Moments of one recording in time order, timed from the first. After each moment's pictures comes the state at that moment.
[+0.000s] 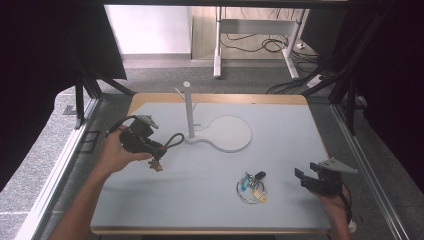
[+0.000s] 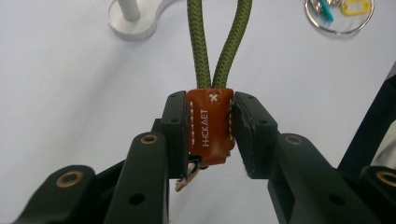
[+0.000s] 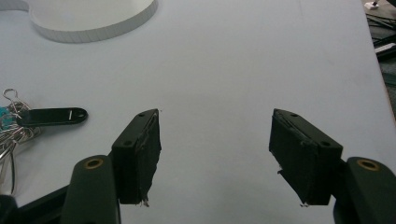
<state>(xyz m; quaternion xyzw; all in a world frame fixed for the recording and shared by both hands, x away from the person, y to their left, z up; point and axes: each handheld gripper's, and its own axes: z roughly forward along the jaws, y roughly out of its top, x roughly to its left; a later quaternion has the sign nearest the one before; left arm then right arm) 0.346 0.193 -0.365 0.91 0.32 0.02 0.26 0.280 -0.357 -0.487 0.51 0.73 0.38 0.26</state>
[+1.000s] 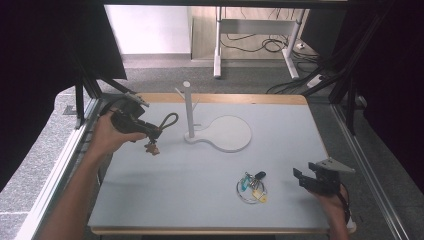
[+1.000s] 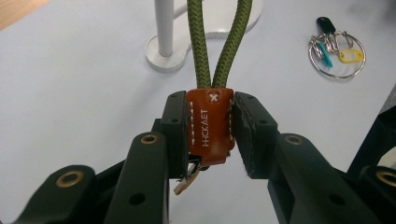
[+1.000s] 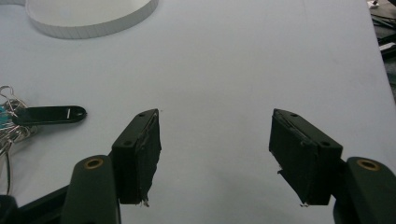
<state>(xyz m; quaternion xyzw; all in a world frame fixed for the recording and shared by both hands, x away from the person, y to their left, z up) 0.377 0.212 -0.334 0.89 0.35 0.03 0.29 0.282 -0.353 -0.489 0.51 0.73 0.37 0.26</state>
